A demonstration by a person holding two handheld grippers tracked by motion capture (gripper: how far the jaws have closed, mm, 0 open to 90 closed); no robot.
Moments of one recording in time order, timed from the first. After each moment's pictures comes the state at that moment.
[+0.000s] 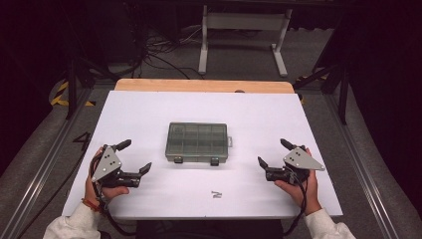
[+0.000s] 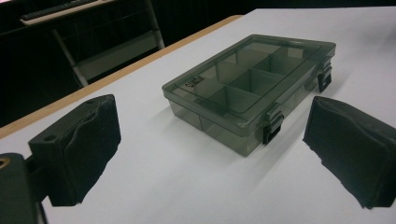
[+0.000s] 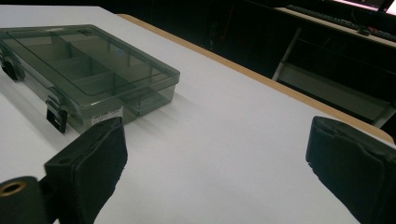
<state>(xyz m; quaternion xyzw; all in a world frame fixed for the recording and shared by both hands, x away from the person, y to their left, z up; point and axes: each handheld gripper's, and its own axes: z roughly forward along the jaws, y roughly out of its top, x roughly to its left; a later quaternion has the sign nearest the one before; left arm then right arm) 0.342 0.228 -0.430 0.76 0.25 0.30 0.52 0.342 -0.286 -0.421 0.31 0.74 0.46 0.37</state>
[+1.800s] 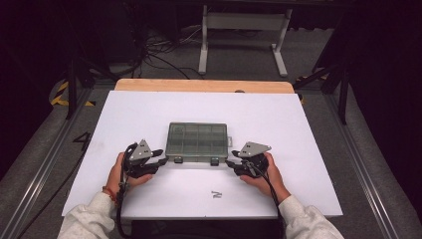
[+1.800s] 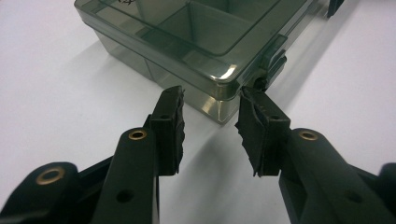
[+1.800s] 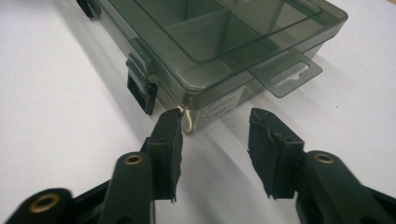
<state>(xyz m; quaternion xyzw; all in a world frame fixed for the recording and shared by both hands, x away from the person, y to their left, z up) 0.393 0.182 -0.459 0.86 0.26 0.17 0.41 0.390 -0.199 -0.453 0.27 0.86 0.40 0.20</state>
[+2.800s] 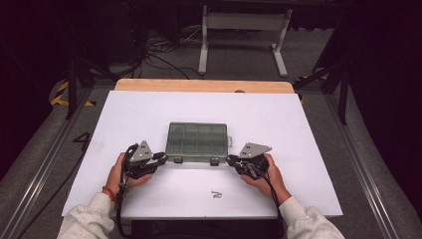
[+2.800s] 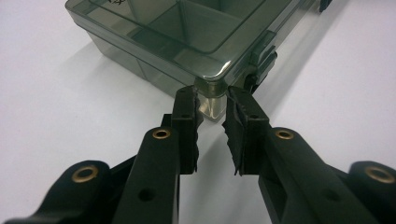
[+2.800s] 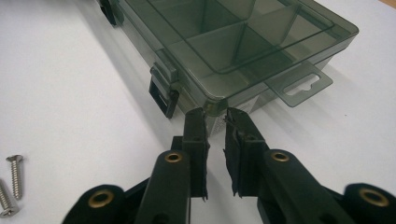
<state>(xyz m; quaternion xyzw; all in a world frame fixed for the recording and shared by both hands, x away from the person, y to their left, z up) 0.390 0.180 -0.458 0.86 0.25 0.17 0.41 0.383 -0.197 -0.446 0.25 0.86 0.40 0.19</state>
